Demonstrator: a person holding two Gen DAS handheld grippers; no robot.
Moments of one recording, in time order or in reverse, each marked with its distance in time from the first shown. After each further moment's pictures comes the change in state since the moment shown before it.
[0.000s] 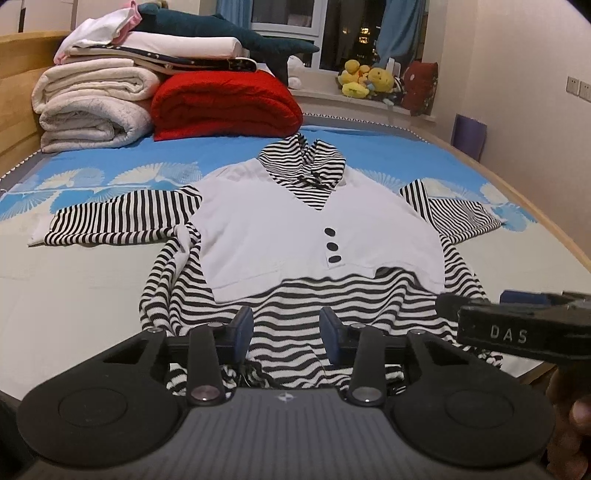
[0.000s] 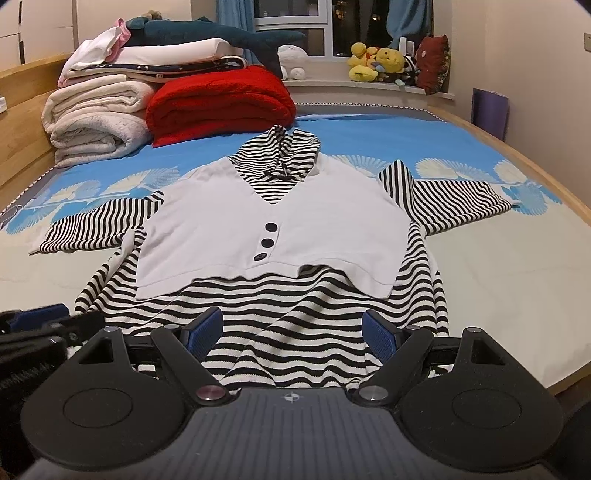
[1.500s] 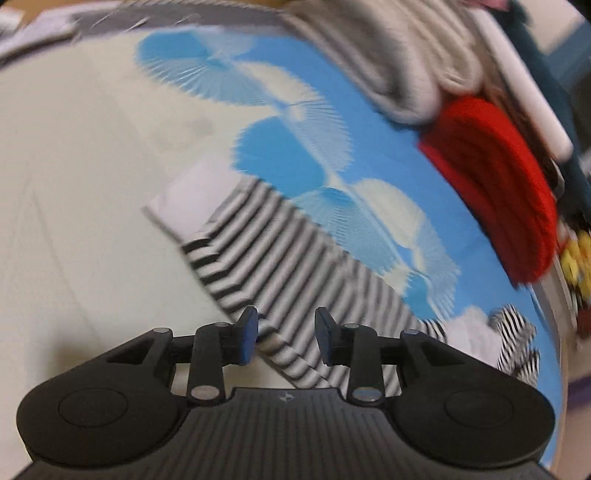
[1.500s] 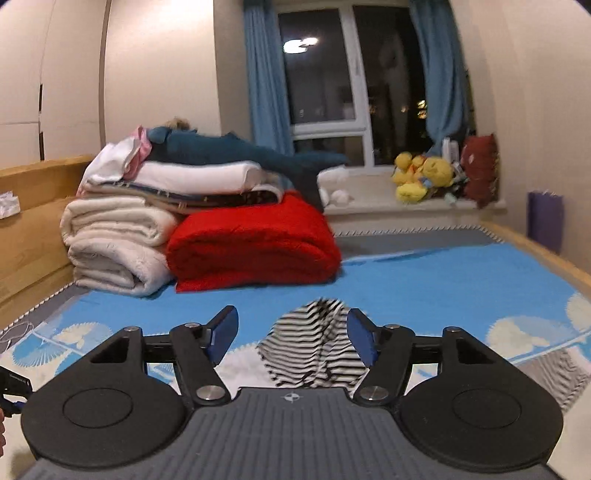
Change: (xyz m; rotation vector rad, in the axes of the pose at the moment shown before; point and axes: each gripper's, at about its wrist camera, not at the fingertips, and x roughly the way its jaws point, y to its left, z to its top) left arm 0.208 0.403 0.134 -0.905 0.152 0.296; right arm 0.122 0.001 0.235 0.000 -0.339 0.169
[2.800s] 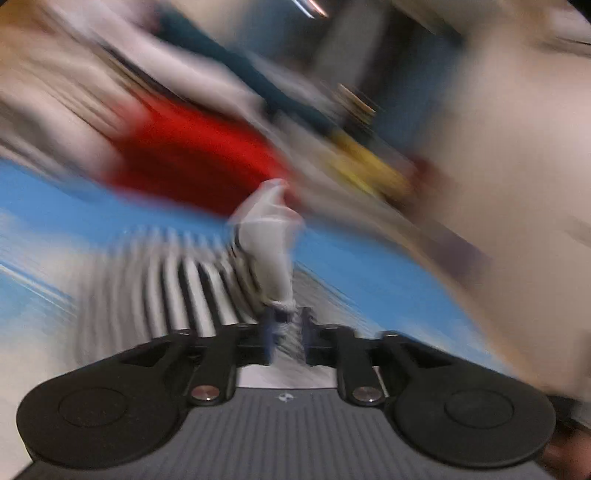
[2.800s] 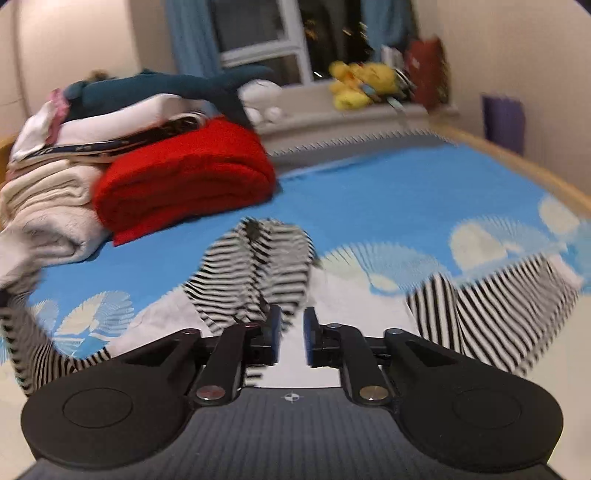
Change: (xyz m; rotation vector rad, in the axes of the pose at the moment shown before) left arm -0.075 -0.256 -0.181 0.711 0.013 -0.717; right arm 0.064 -0.074 -0.050 0.193 0.267 -0.166
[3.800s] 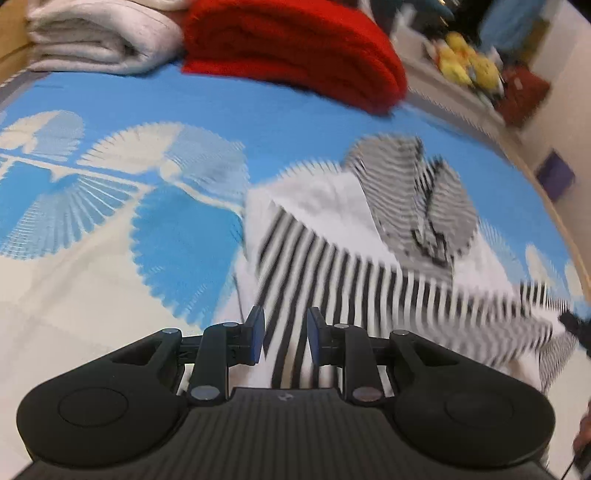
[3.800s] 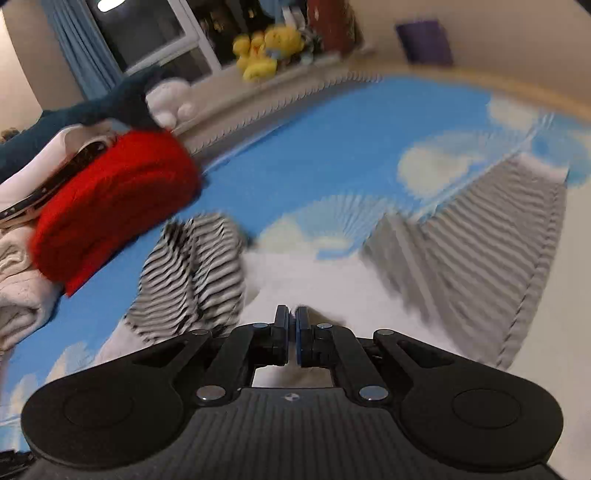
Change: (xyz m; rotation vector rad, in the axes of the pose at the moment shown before) left arm 0.054 0.094 -0.020 -0.067 0.282 0.463; right arm 0.069 -0.054 -0.027 0.296 0.028 -0.110
